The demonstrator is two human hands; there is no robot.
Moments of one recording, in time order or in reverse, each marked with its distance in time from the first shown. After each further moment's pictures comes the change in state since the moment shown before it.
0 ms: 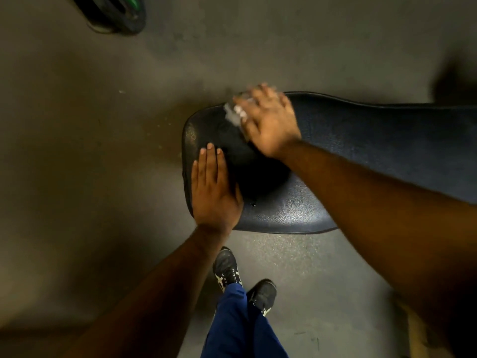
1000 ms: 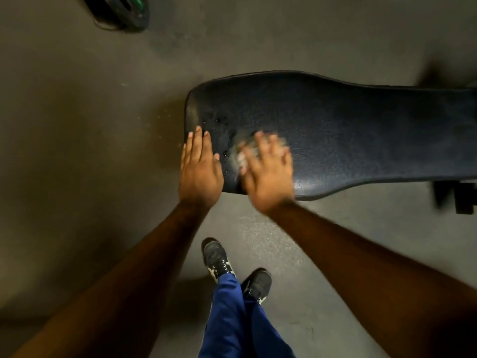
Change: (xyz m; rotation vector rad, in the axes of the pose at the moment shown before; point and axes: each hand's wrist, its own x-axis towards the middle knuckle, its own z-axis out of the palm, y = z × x) left_hand -0.033 -0.024 -0.023 -0.165 -0.143 -0.062; right_hand -0.175 -0.062 0.037 -0.078 -0.040 0.190
